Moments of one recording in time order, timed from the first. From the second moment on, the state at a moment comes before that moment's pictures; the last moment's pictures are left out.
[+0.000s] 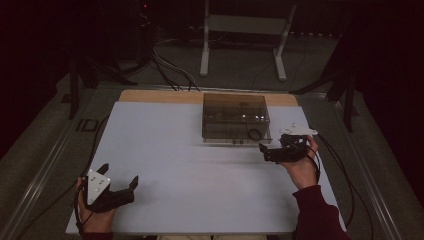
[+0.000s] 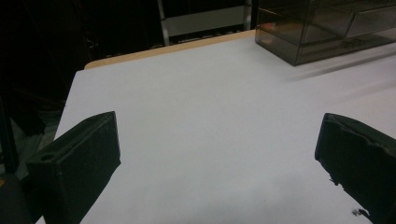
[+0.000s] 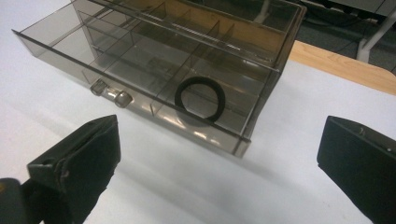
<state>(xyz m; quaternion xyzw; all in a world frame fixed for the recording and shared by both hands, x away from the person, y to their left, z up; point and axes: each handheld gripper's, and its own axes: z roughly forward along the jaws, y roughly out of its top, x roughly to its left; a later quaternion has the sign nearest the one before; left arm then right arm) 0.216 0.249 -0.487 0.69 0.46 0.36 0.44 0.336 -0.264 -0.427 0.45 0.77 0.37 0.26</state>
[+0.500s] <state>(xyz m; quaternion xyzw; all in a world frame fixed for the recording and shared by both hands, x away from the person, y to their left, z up) 0.216 0.250 -0.487 0.68 0.46 0.36 0.44 0.303 -0.289 -0.447 0.47 0.74 0.40 0.27</state>
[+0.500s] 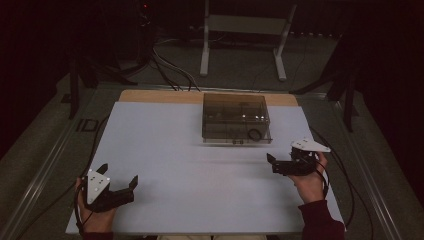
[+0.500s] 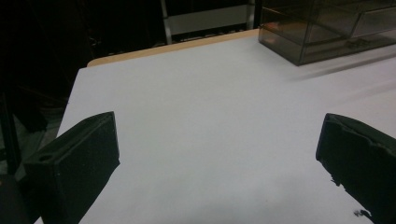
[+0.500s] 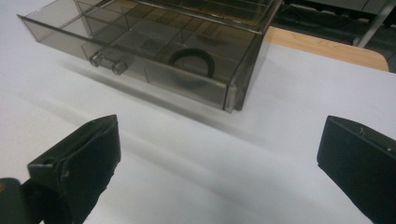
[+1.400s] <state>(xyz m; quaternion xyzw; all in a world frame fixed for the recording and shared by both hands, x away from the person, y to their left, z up) 0.217 0.251 -0.484 0.69 0.45 0.34 0.45 0.264 -0.302 -0.482 0.45 0.71 0.45 0.30</state>
